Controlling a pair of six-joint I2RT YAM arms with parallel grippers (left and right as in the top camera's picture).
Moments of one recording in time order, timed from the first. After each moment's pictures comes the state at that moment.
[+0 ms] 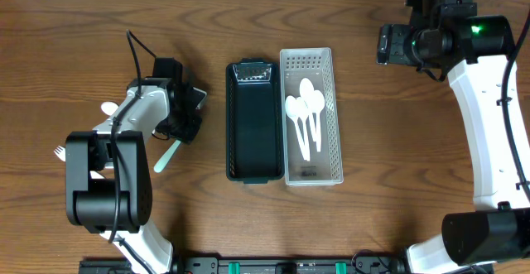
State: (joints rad) left arm -0.02 1.88 1.13 -0.77 0.02 0.38; right arm 0.09 1.70 1.80 -1.15 0.00 0.20
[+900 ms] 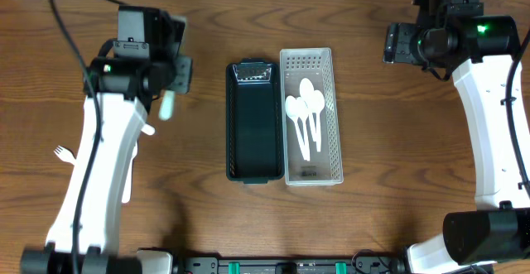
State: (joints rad) left arm -0.12 1.50 1.48 -0.92 0.01 0.08; right arm 0.07 1.70 1.80 -1.15 0.02 0.19
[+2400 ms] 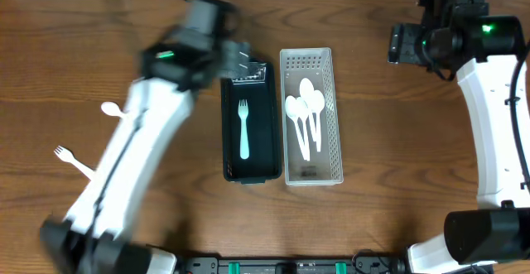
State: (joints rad) left arm -0.30 1.58 1.61 -0.92 -0.17 -0.23; right arm 0.04 1.70 1.80 -1.17 0.03 0.19
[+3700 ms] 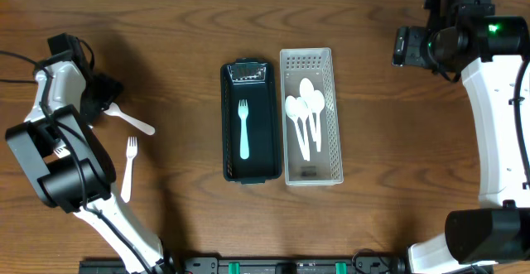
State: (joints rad) left arm 0.41 2.12 1.55 -0.84 -0.12 -0.62; right arm 0.02 1.70 1.80 -1.19 0.03 0.18
